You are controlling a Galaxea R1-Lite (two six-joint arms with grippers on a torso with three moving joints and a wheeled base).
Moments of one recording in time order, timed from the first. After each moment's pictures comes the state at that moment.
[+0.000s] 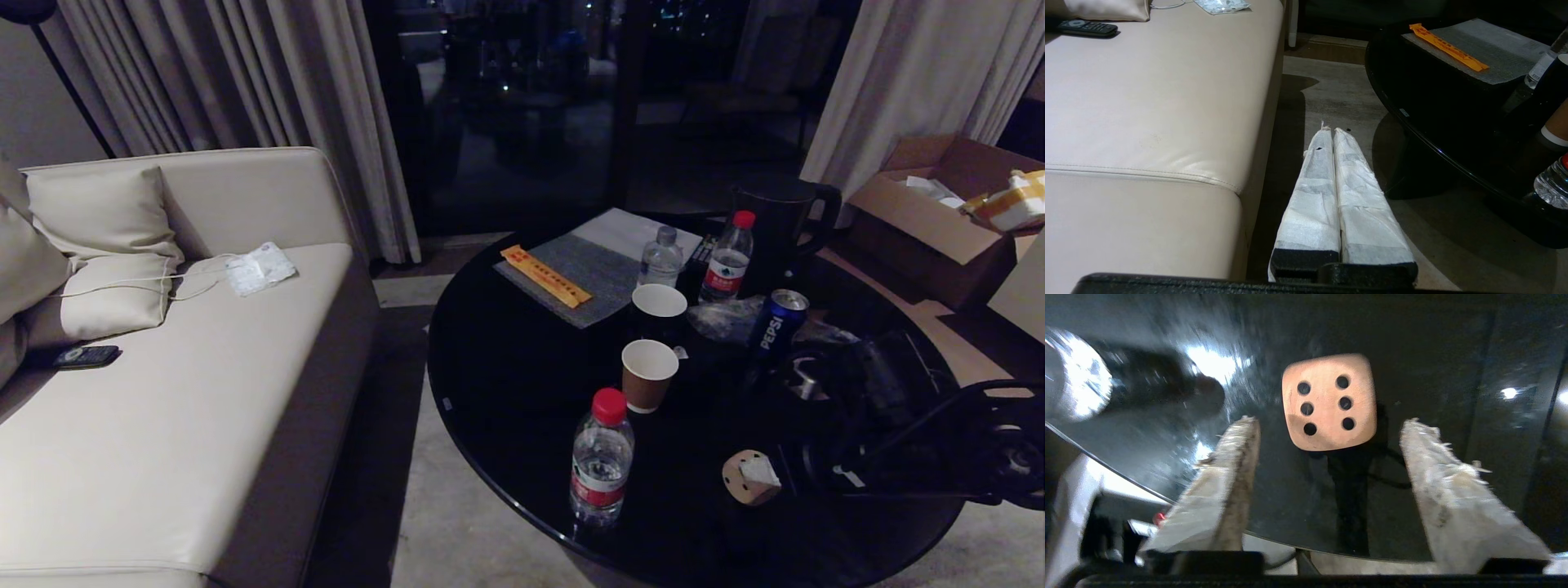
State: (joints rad) left arm -0.01 0.00 0.00 0.00 0.07 -0.11; right arm 0.23 1.78 -0.63 -0.24 0.04 0.06
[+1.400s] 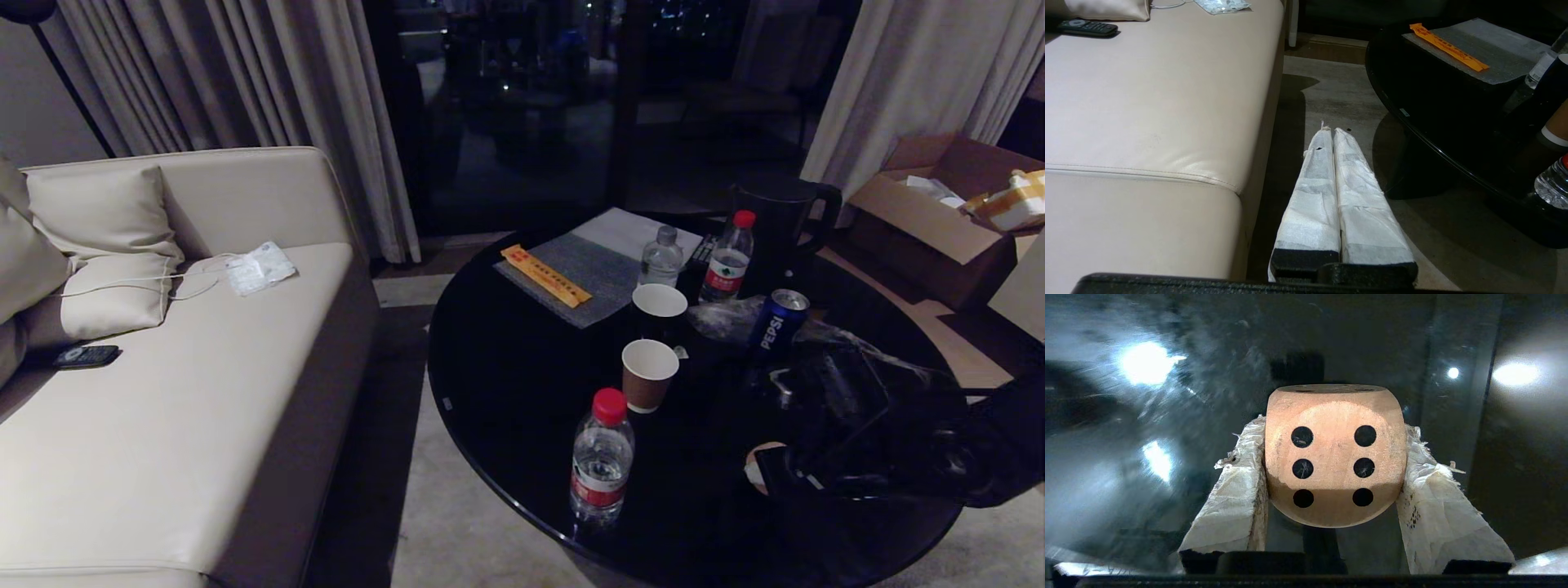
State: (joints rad) left arm -0.01 0.00 0.00 0.00 0.07 -0.11; right arm 0.26 1.88 -0.64 -0.30 -0.16 0.06
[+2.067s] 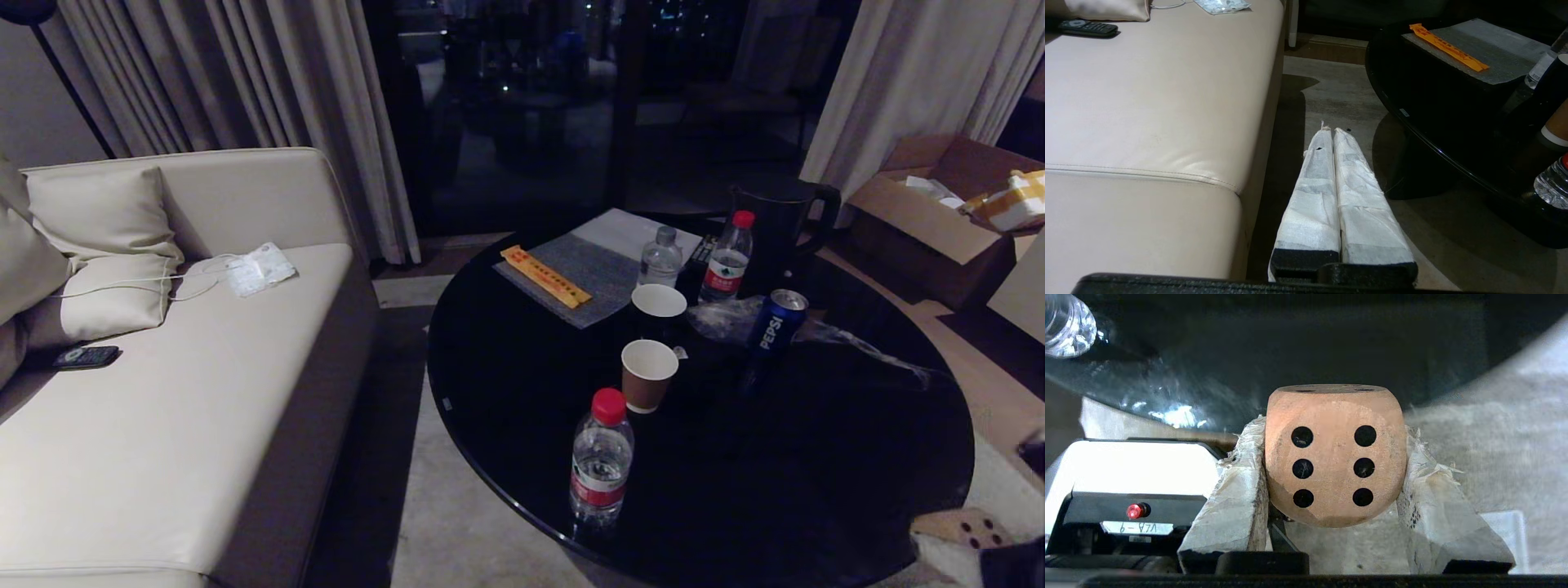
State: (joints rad) left arm -0.01 0.00 0.00 0.00 0.07 -0.11; right arm 0.21 0.95 -0.28 -0.01 -0.16 0.10
